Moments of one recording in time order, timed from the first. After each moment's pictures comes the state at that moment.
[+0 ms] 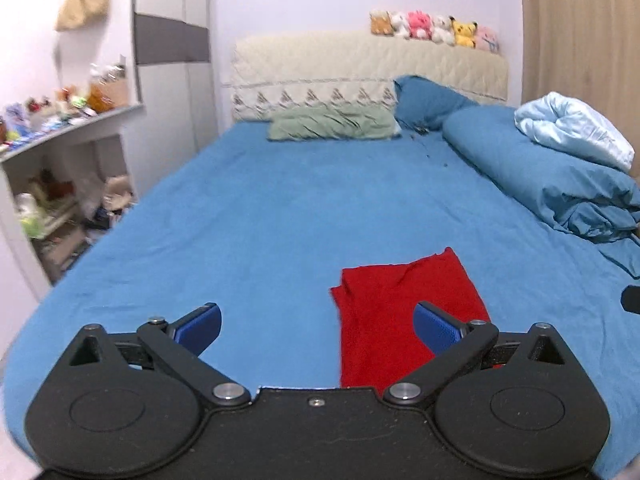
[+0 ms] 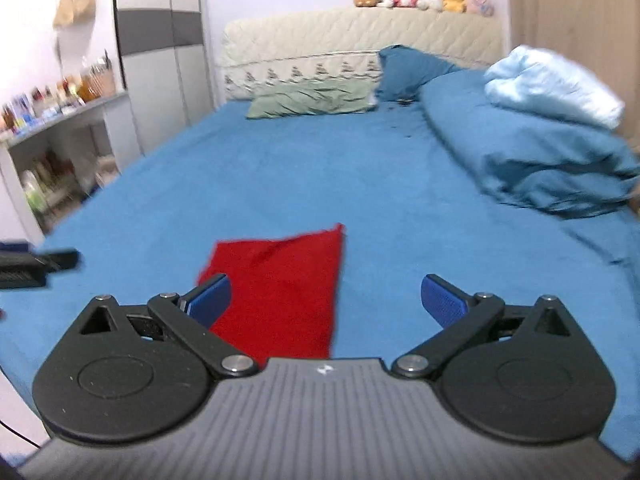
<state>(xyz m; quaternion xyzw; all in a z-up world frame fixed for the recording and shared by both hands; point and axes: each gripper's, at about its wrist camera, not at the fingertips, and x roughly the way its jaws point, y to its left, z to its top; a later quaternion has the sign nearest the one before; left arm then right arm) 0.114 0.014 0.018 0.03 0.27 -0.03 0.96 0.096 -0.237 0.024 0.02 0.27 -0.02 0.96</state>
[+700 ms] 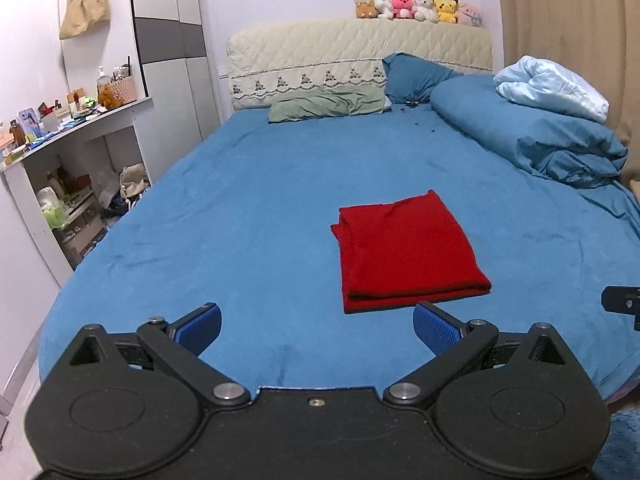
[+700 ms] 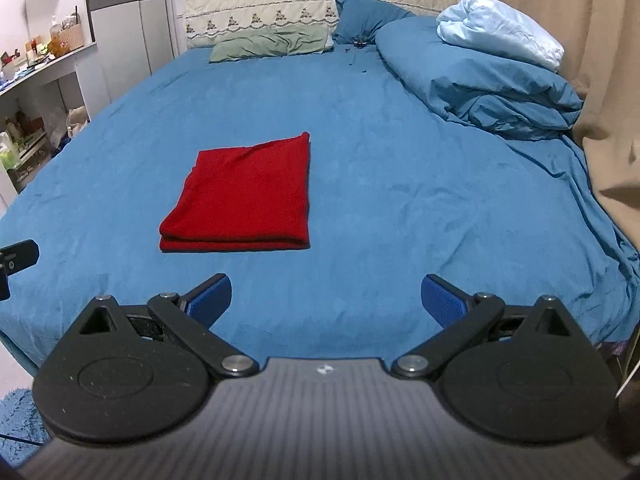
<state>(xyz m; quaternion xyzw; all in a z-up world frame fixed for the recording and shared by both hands) 0.008 0.007 -0.004 0.06 0.30 -0.03 0.95 -0.016 -0.213 -0.011 0.03 0.35 -0.08 0.93</state>
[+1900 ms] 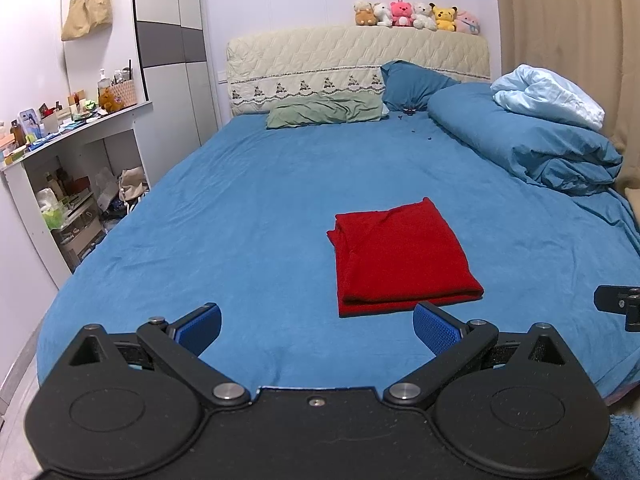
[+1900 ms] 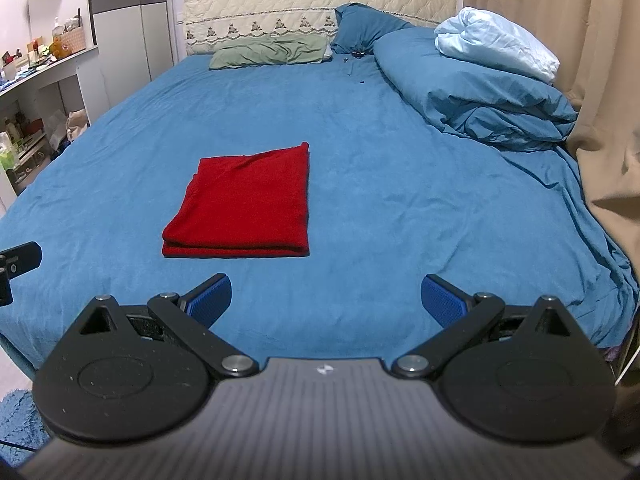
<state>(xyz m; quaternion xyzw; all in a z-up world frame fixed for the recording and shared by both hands) -0.003 0.007 0.002 0.06 0.29 -0.03 0.96 -0.025 -0.205 0.002 0.02 0.34 -0.08 0.94</state>
